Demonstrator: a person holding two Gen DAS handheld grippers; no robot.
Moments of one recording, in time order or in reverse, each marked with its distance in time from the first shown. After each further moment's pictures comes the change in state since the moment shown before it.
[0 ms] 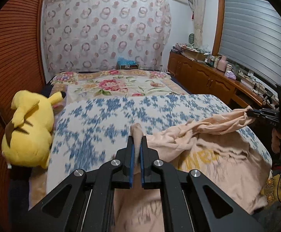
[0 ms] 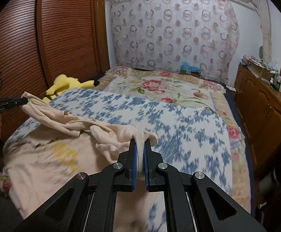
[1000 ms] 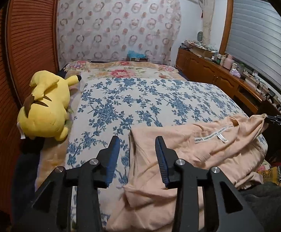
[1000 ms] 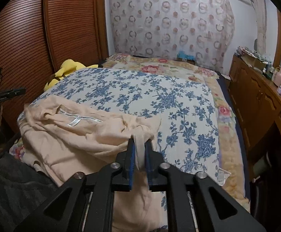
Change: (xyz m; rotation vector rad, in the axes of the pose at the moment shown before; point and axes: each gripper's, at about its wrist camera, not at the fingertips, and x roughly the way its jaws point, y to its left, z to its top) left arm -0.060 0.020 -0.056 -0.054 0.039 0.042; right arm -0.101 0.019 -0.059 0.001 0.086 -0.036
